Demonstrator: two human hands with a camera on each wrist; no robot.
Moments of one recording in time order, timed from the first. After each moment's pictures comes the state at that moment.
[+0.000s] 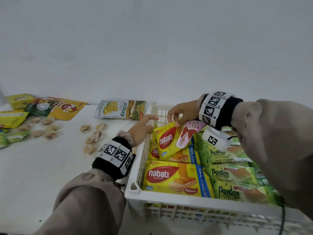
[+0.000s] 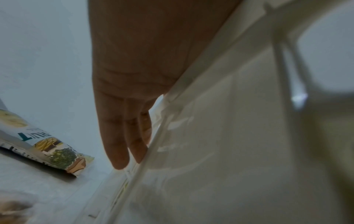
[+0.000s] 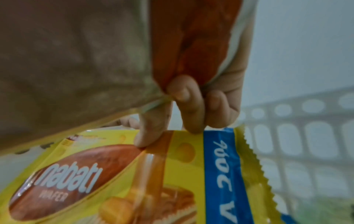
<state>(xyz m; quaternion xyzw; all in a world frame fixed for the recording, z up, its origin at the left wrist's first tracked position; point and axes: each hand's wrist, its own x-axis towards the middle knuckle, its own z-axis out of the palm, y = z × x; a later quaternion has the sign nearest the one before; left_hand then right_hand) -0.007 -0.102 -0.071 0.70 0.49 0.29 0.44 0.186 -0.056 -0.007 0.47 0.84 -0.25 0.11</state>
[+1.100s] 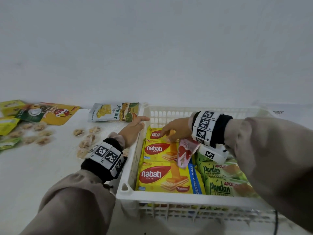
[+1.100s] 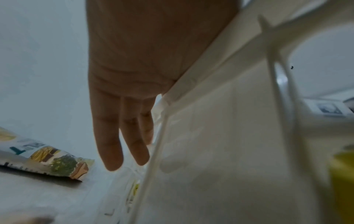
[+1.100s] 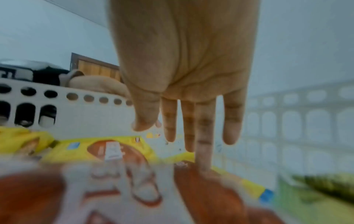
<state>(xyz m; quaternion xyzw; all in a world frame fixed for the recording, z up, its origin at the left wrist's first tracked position) -0.009 -0.100 -0.072 0.72 0.50 0.27 0.40 0.179 -0.101 -0.030 0.50 0.83 -0.14 0.18</state>
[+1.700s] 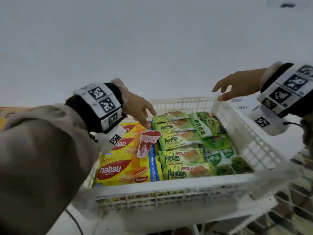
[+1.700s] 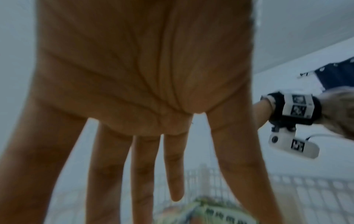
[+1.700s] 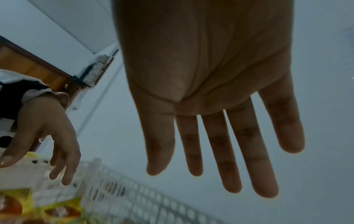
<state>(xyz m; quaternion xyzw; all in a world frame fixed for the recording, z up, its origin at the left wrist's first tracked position) 0.110 -0.127 0.039 0.85 0.45 -0.19 0.19 0.367 -0.202 0.081 0.73 0.67 -0.03 0.13</state>
